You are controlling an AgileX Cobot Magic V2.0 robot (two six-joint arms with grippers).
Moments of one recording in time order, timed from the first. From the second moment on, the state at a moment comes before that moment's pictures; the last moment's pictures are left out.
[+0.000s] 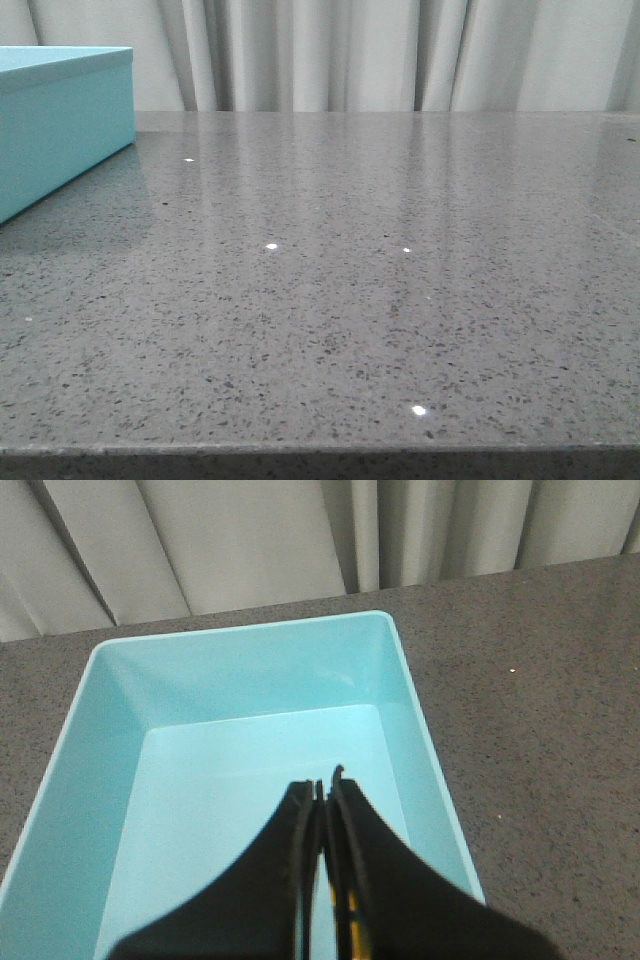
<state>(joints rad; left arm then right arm) 0.00 0.93 -1.01 -0.15 0.55 0.21 0.34 0.52 -0.83 -0.17 0.67 0.40</state>
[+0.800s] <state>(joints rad) -0.07 0.27 -0.34 -0.17 0.33 0.22 0.34 0.11 -0.47 -0.30 0.44 0.40</state>
